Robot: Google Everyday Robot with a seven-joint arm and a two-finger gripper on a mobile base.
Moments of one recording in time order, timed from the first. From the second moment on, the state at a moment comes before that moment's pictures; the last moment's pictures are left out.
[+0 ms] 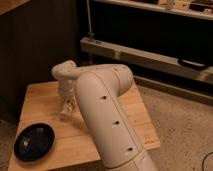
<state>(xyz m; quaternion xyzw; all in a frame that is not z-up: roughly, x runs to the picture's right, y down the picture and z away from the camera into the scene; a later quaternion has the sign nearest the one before) -0.246 0.078 0.904 -0.32 0.22 0.66 0.65</state>
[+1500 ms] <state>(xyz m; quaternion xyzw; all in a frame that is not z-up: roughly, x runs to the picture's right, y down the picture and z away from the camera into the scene) -0.363 0.184 0.659 -0.46 -0.06 0.26 0.85</state>
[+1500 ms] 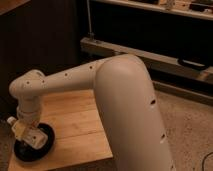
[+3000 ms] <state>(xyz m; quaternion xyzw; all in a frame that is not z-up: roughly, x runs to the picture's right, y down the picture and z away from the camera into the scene) -0.366 0.158 0.713 -0.44 -0.15 0.30 0.83</state>
